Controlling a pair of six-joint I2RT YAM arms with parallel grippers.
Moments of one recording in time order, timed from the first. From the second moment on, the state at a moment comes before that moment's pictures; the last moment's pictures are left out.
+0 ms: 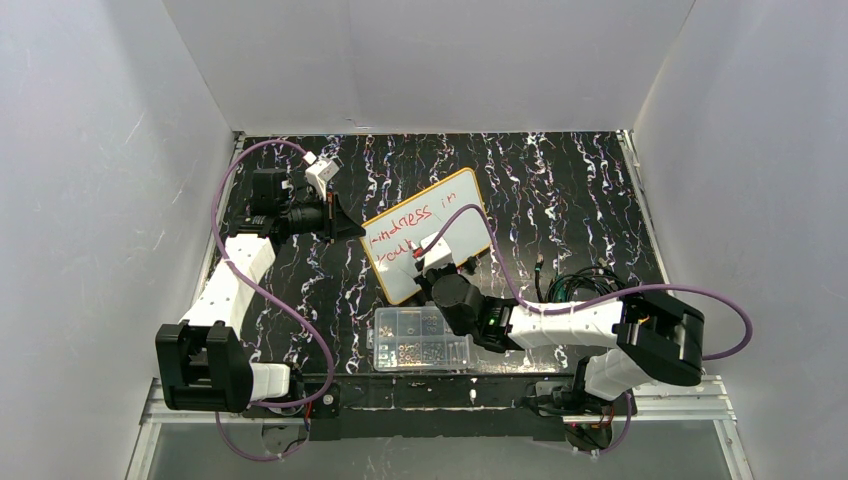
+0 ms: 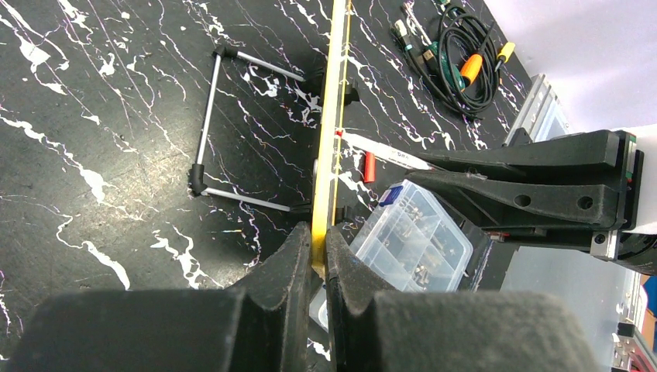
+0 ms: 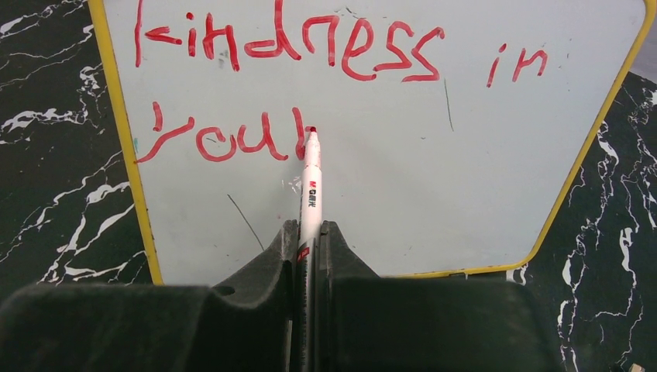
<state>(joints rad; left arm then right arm) -0.06 1.28 0.99 -0.43 0.93 0.02 1.26 1.45 0.70 0.49 0.75 0.05</state>
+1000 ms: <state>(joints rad) -0.06 1.28 0.99 -0.43 0.93 0.02 1.26 1.45 0.70 0.49 0.76 0.05</state>
